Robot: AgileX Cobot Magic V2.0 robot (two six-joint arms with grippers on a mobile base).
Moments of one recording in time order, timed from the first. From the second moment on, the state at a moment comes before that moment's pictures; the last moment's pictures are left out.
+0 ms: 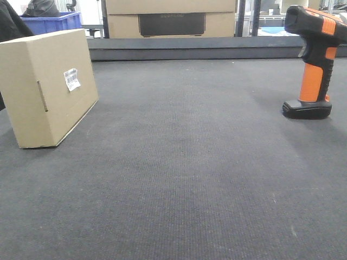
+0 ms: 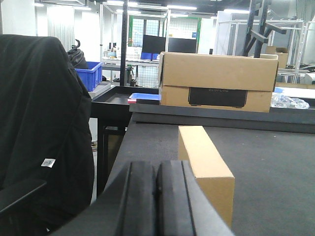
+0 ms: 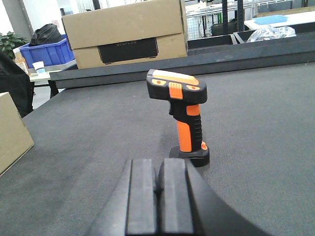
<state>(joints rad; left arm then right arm) -0.05 0.00 -0.31 0.26 0.26 -0.28 0.03 0.00 -0.28 0.12 0.41 0.11</state>
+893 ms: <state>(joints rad) -0.05 0.00 -0.31 0.26 0.26 -0.27 -0.08 0.00 0.00 0.03 0.04 0.04</state>
